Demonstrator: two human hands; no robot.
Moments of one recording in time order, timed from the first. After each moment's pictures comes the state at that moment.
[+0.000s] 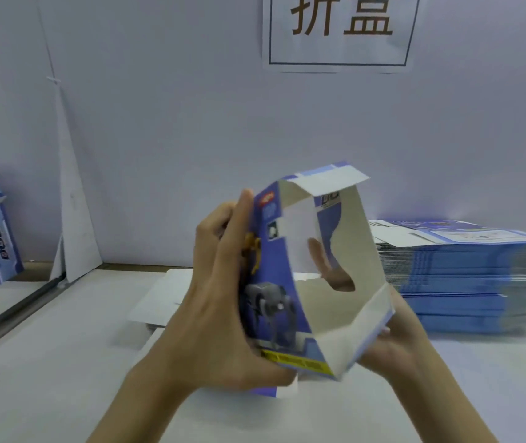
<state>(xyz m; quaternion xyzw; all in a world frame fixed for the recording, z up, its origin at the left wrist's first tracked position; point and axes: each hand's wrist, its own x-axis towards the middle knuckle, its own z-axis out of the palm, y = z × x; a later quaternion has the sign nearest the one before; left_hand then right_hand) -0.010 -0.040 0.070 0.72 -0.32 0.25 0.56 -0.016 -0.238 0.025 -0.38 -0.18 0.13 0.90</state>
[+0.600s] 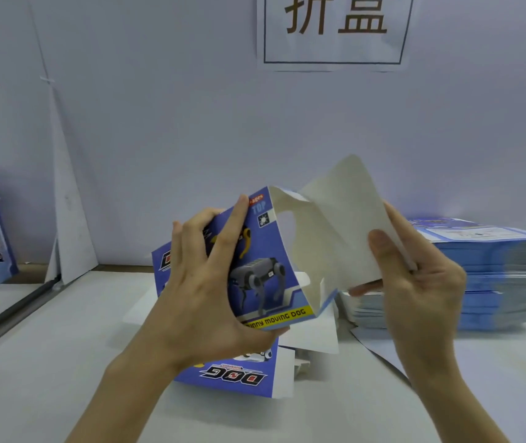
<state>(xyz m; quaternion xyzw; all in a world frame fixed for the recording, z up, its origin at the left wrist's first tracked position) 0.004 -0.029 0.038 0.83 -0.33 0.33 0.30 -0.037 -0.241 0.041 -0.62 -0.11 -0.49 0.60</state>
